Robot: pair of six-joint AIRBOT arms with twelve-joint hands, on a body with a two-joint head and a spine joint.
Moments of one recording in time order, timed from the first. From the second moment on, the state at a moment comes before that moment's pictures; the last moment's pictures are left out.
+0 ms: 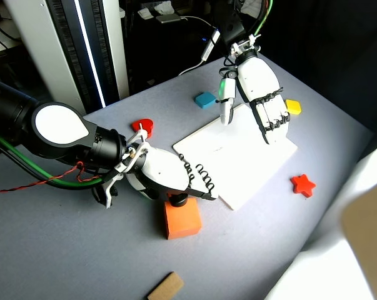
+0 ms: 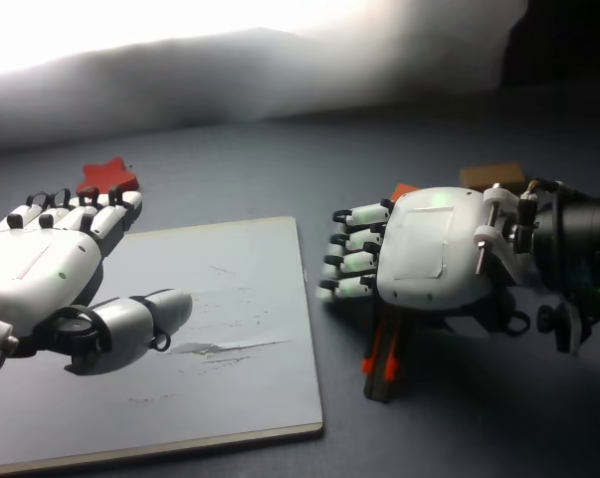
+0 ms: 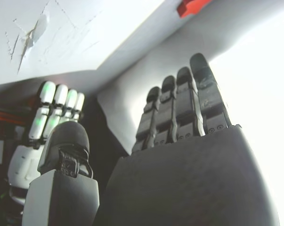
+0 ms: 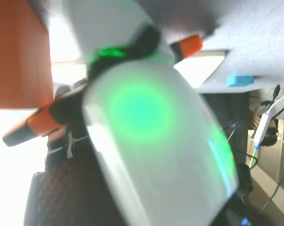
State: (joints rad) left arm 0.72 -0.84 0.65 -1.06 -0.97 1.71; right arm -0.40 -1.25 1.19 -1.46 0.14 -0.12
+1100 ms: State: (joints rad) left arm 0.73 -0.87 0.74 -1.08 -0.97 1.71; right arm -0.34 -1.26 1.19 -1.04 0.24 -0.77
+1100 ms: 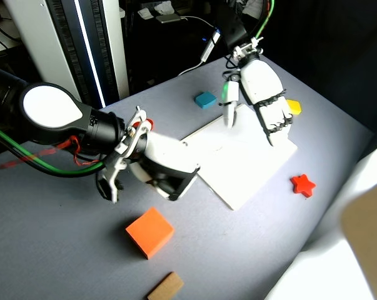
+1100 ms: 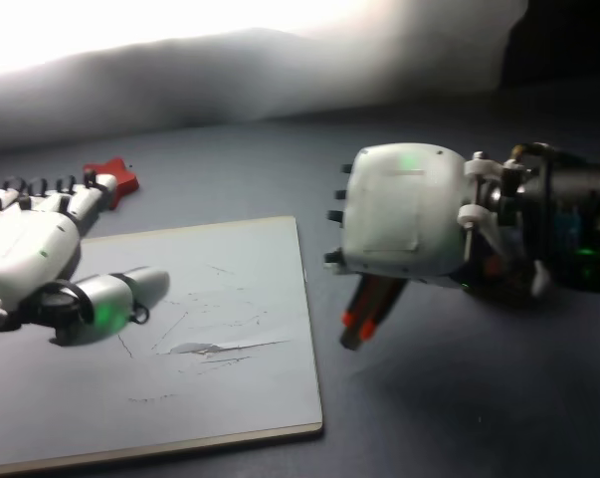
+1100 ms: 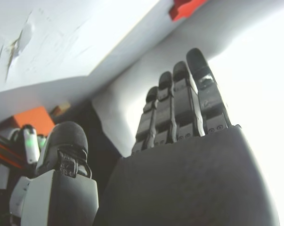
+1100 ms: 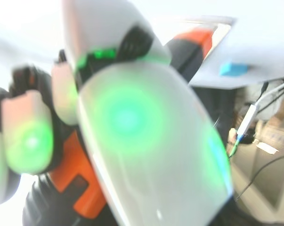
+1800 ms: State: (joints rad) left arm 0.71 -0.88 0.91 -1.11 -0.91 1.73; right arm -0.43 -1.67 1.66 -0.58 0.83 -1.54
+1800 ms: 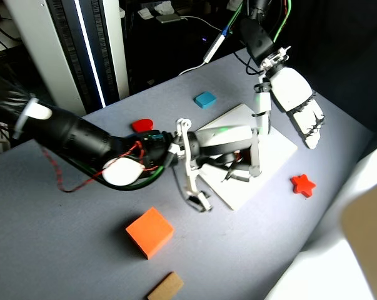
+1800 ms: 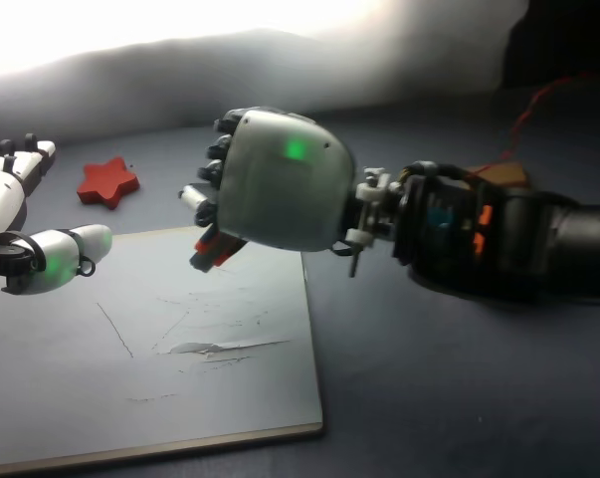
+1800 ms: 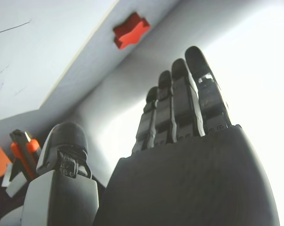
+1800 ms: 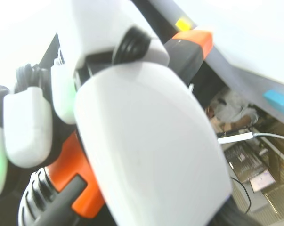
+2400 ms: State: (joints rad) left arm 0.71 -0.88 0.92 -1.11 -0.90 1.75; right arm -0.44 -1.90 2.05 -0.80 1.08 -1.48
